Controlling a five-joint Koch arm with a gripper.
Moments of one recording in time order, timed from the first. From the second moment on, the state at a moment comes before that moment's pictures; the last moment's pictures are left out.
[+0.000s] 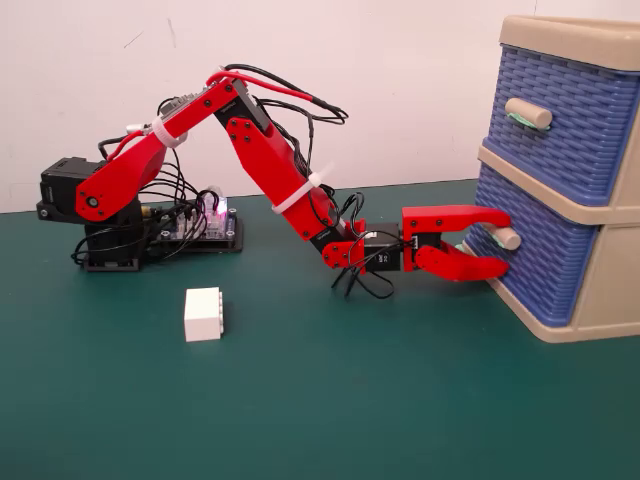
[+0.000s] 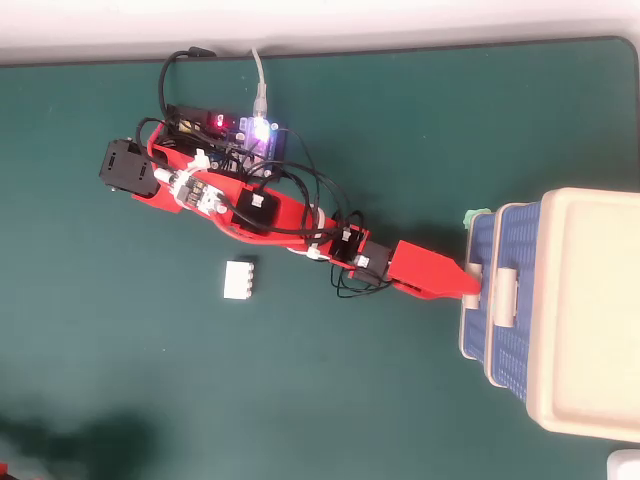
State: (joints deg) arm -82.1 42.4 85.2 -55.1 167.6
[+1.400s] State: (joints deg) arm -67.1 125.2 146.3 -10.6 175.4
